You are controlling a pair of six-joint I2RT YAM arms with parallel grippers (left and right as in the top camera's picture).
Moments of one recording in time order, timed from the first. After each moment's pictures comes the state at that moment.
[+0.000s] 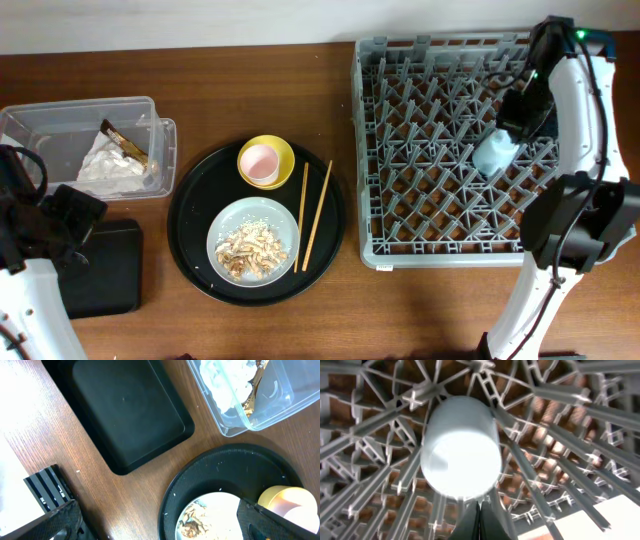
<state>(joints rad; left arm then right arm) 0.47 1.27 1.54 -1.48 -0.13 -0.65 -0.20 2.19 2.20 -1.56 0.08 0.29</state>
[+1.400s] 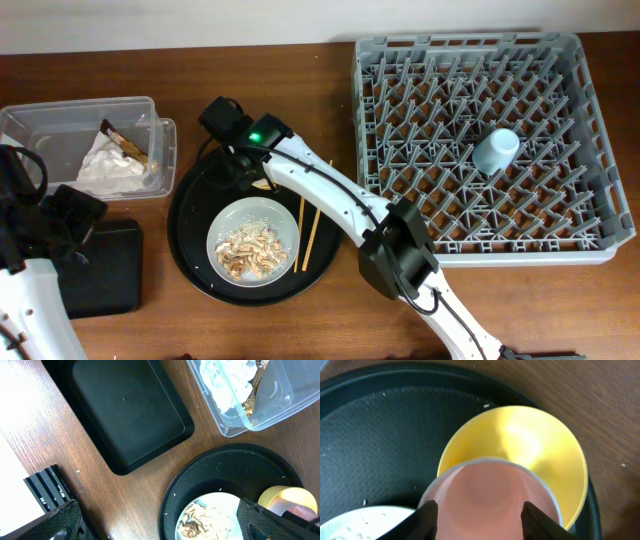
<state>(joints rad) 0.47 1.27 1.54 -1.48 -0.13 -0.65 0.82 2.49 2.42 -1.11 0.14 0.18</state>
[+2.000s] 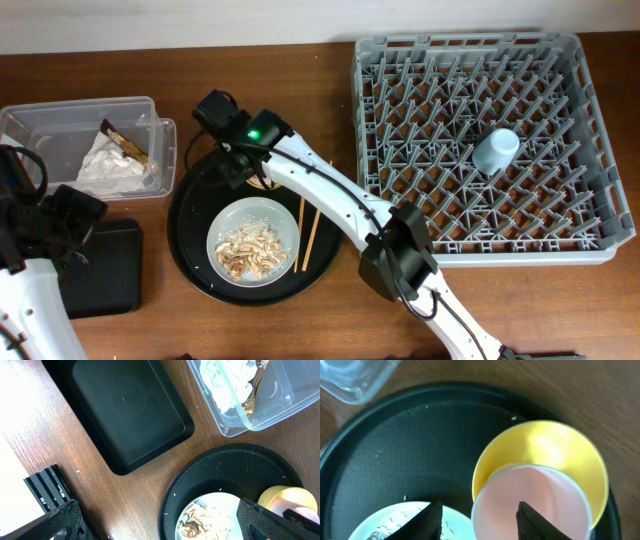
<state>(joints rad) 0.47 1.27 1.54 -1.48 -0.13 -0.65 0.83 2.49 2.46 -1.11 0.05 0.19</state>
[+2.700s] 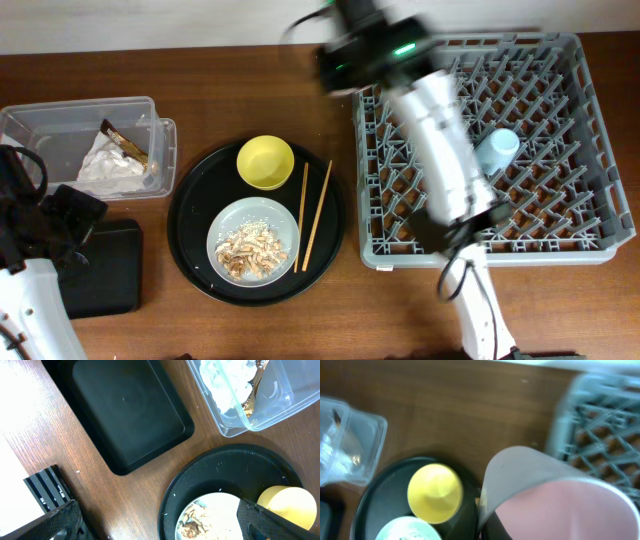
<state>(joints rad) 0.47 1.27 1.54 -1.48 -0.13 -0.65 0.40 2.50 3.13 -1.57 -0.12 0.26</state>
